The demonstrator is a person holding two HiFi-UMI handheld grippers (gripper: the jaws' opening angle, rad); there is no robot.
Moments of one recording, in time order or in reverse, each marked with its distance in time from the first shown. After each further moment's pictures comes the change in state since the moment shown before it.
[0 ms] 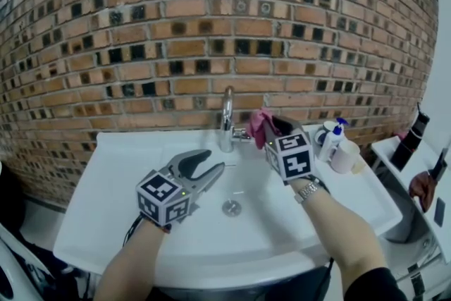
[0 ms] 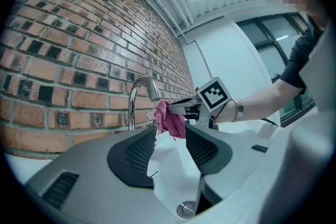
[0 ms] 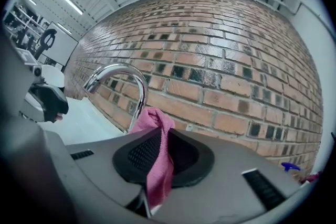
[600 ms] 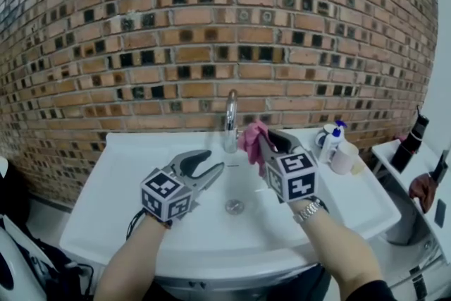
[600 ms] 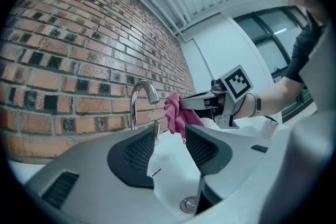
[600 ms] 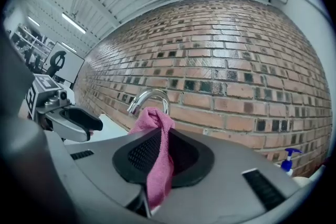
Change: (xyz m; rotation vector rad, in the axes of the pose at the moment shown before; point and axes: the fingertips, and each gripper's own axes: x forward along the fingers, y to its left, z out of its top) left arm -0.013 -0.002 0.001 0.050 0.007 0.026; right arm -0.058 0.043 0.016 0.110 -0.095 0.099
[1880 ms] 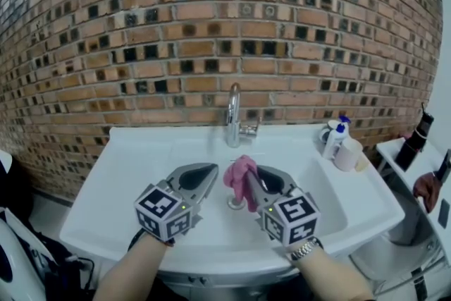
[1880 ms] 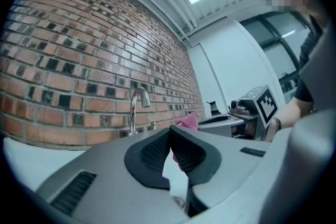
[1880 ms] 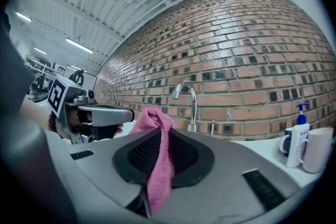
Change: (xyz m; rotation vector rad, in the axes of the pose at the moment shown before) left arm -0.033 -0.039 0.012 -0.043 -0.046 0.076; right arm -0.065 0.085 -0.040 0.135 -0.035 0.206
